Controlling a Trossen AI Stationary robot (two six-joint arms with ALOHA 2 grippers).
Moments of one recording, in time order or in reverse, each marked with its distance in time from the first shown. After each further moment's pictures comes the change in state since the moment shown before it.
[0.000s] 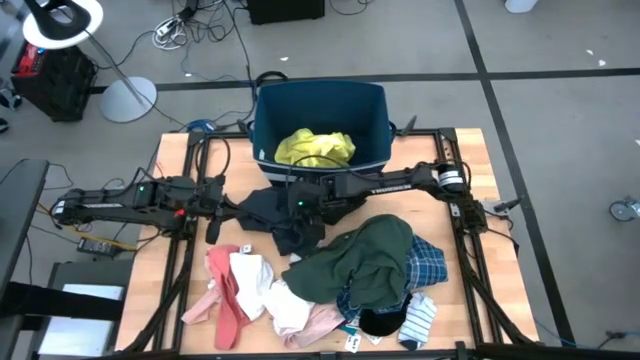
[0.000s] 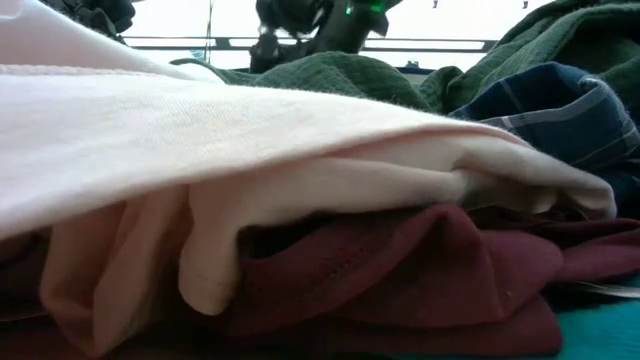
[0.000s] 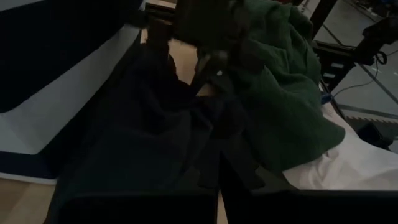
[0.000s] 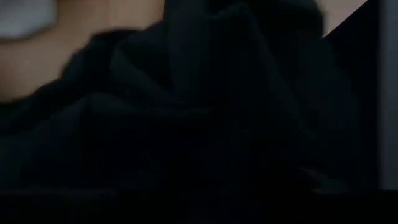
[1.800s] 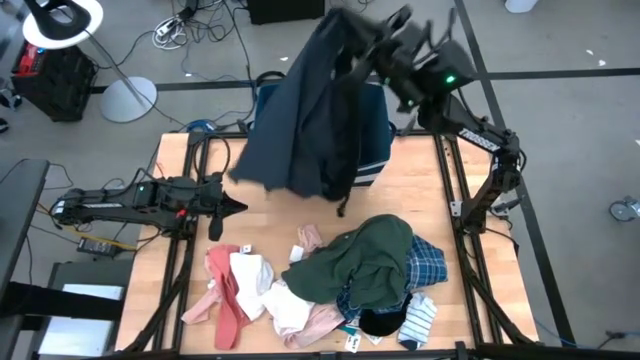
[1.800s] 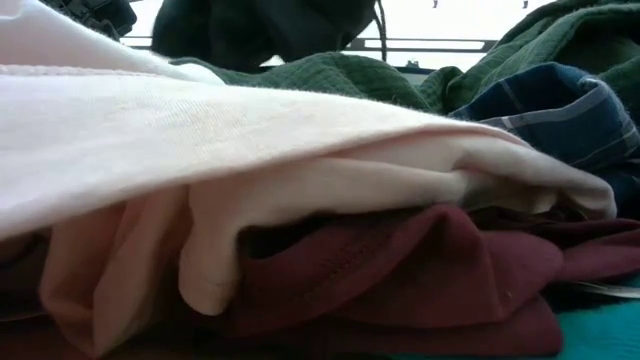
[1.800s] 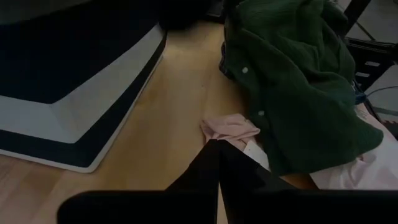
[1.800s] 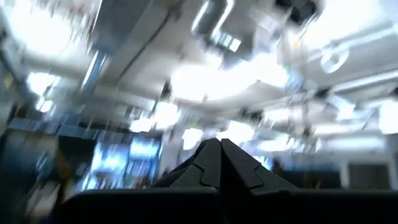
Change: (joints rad) left arm 0.000 0.001 0.000 -0.029 -0.097 0.002; right arm -0.271 -0.440 0.309 1.006 0.090 -0.138
